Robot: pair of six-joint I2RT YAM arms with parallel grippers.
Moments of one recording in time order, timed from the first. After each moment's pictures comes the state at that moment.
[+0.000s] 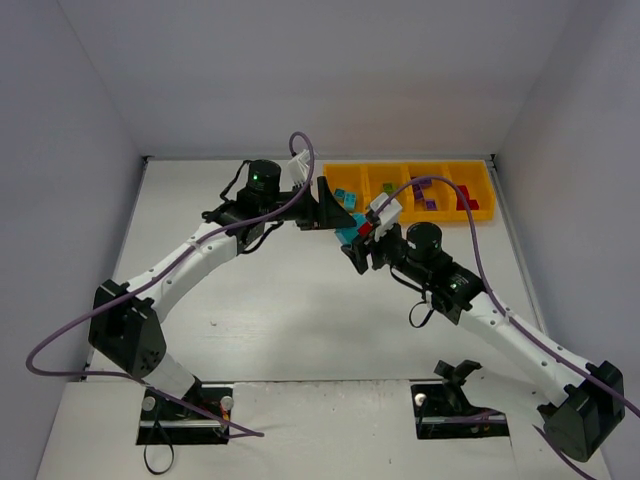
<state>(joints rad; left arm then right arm) -0.58 1.55 1.35 -0.14 0.69 -0.71 0.64 1.02 0.78 0.00 -0.11 -0.08</state>
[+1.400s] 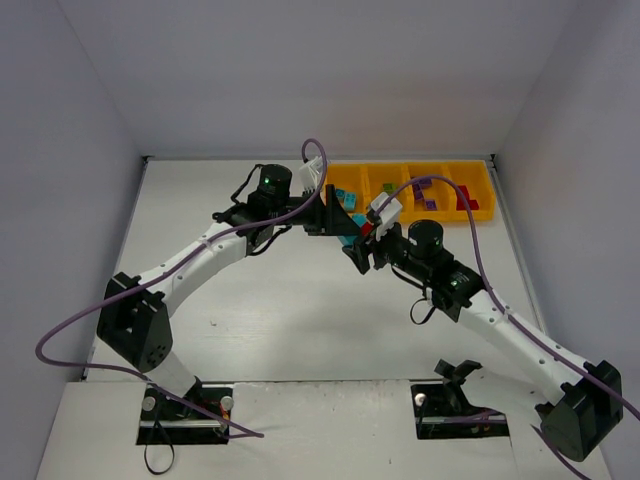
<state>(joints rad) -0.61 1.59 1.34 -0.10 0.71 -0.70 0.60 1.03 0.78 -0.01 -0.18 -0.10</state>
